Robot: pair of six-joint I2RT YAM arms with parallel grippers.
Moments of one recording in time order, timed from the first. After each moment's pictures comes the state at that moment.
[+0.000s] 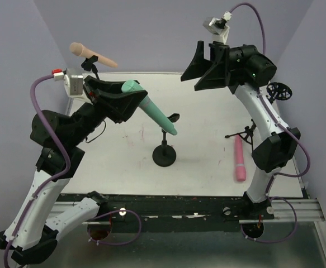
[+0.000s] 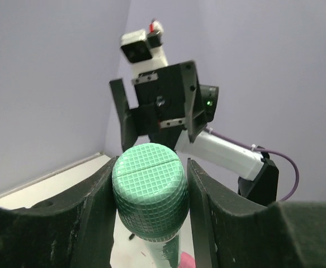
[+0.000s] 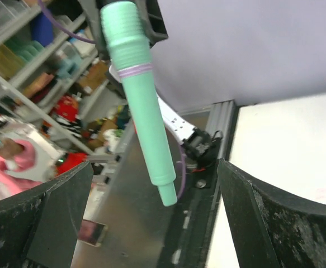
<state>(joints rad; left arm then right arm) -0.53 0.89 1.33 0.05 0.36 -0.51 0.36 1.86 1.90 1.33 -1.50 1.92</state>
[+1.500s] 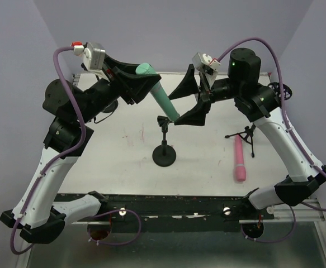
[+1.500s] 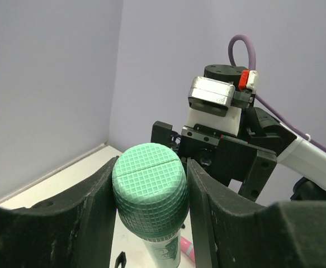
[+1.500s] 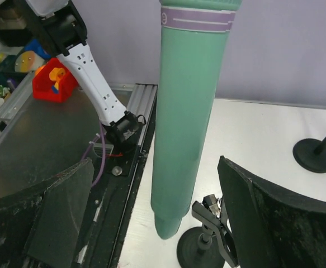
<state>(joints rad) -0.54 1.07 1.58 -0.11 0.42 -0.41 0.58 1.45 1.81 -0.51 -1.17 -0.13</state>
